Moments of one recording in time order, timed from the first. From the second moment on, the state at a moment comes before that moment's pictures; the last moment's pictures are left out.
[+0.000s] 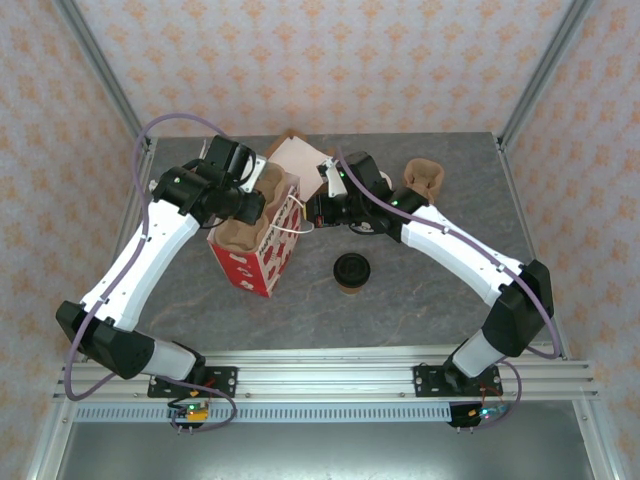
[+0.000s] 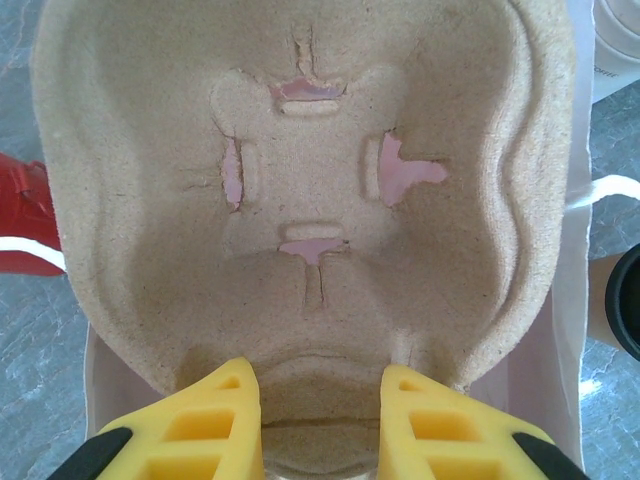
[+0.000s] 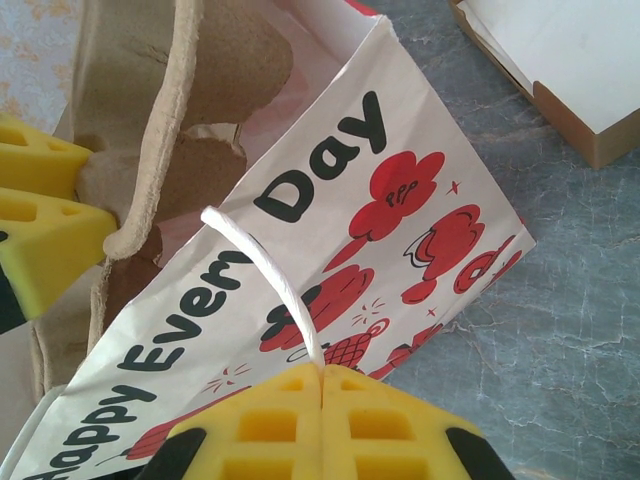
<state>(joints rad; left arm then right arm) -0.39 1.42 1.60 -1.17 -0.06 -0.07 0.72 1.56 1.43 -0.53 -0.32 0.53</state>
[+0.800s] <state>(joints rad) -0.39 1.41 1.61 -1.18 -0.03 -0.07 0.72 1.56 1.43 -0.53 -0.30 0.55</state>
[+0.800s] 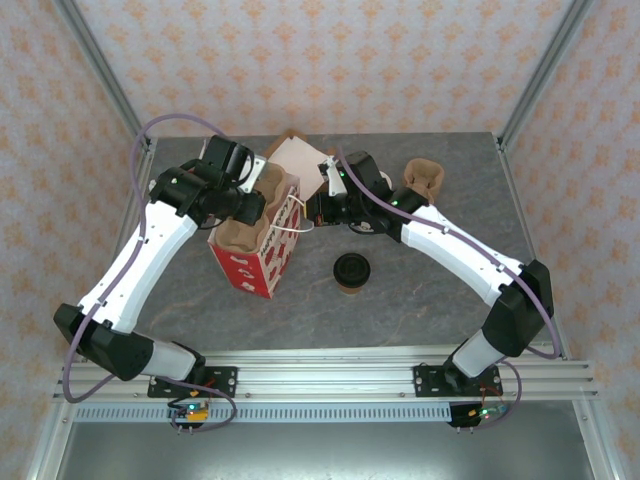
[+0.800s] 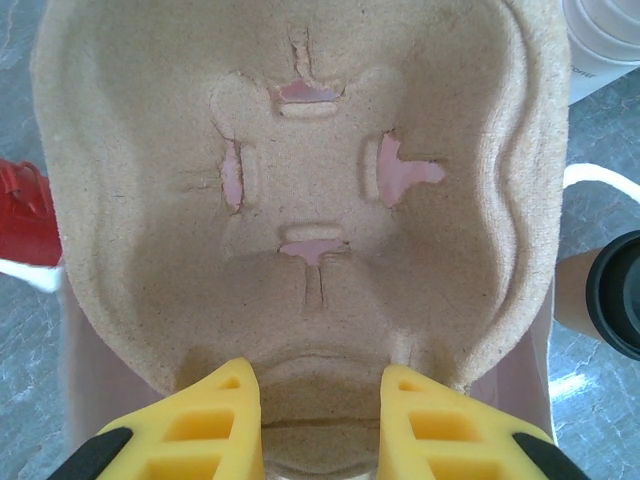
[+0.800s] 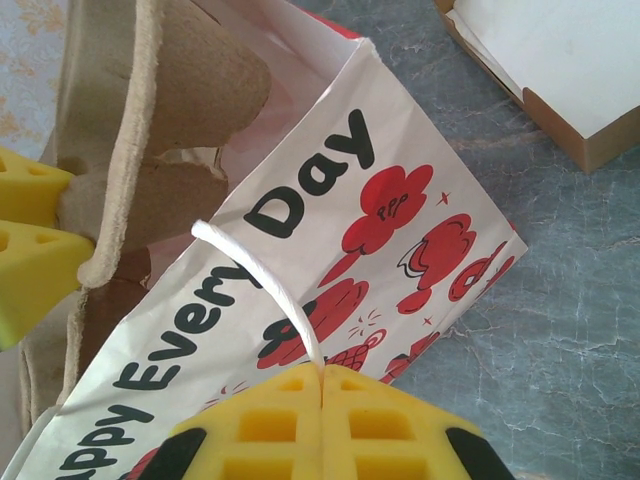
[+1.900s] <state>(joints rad) -0.39 1.43 1.57 -1.23 -0.02 -0.06 0.72 1.56 1.43 -0.53 -0.29 0.55</state>
